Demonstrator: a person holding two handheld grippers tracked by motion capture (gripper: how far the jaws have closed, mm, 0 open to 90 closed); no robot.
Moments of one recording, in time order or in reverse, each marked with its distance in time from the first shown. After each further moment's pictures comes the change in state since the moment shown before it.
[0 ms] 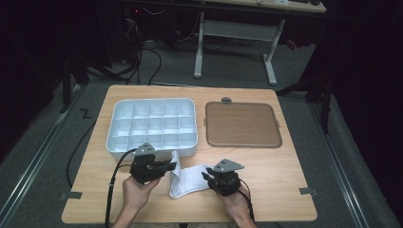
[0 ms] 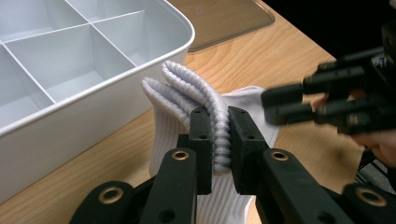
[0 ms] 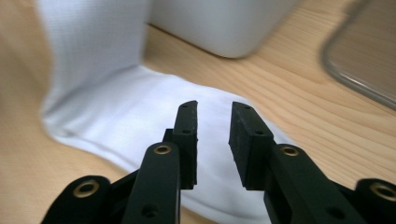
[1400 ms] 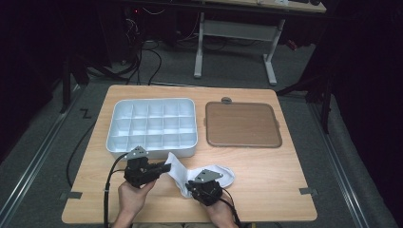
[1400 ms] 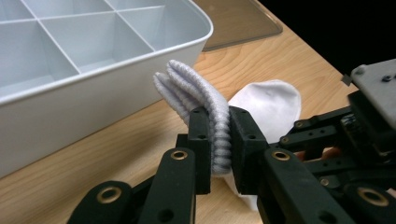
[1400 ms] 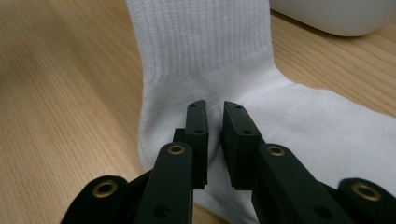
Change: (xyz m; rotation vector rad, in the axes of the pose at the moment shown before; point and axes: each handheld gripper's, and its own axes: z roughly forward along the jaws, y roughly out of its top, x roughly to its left) left arm 0.010 -0.001 -0.014 -0.056 0.008 -0.066; right arm 0.047 -0.011 0.040 0.048 0.123 -0.045
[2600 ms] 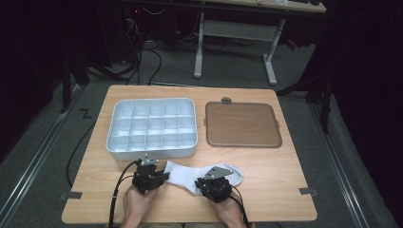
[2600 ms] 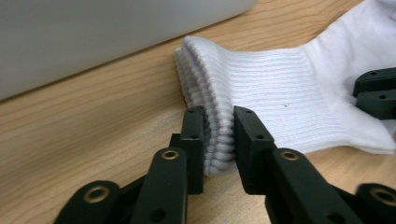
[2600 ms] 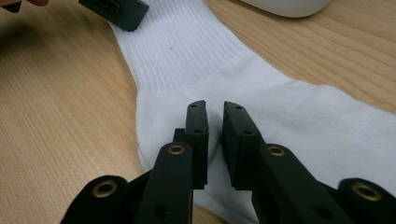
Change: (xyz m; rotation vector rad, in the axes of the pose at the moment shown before) left arm 0.042 -0.042 0.030 0.063 0.262 0.062; right arm -0.024 -0.009 -0.015 0.016 -0.031 0.031
